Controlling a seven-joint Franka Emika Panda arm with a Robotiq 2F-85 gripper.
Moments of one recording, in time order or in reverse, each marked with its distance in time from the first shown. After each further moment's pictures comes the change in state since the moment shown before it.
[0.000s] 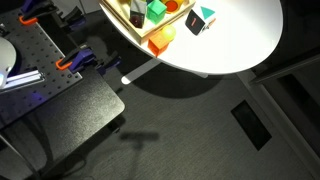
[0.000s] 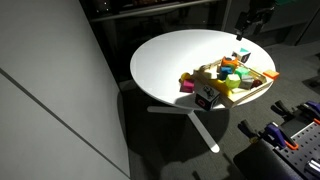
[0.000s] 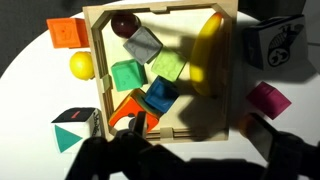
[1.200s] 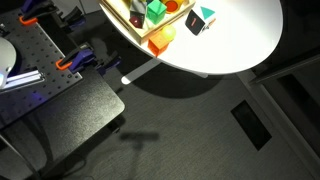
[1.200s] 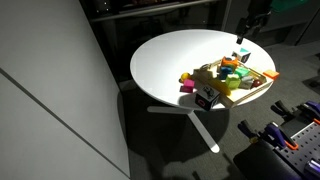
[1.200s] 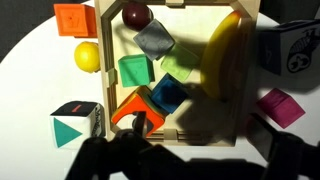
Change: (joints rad) arm -0.001 0.052 -0.021 0.000 -0.025 0.054 -0.073
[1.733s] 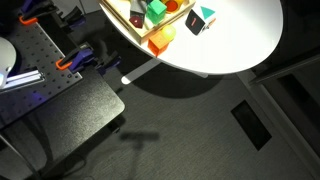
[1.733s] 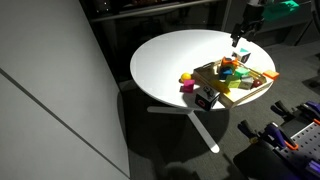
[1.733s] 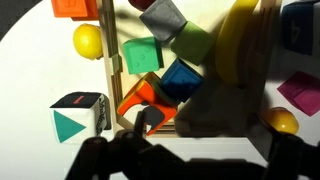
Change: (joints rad) arm -0.015 0.111 -0.015 0.032 0.000 0.124 0.000
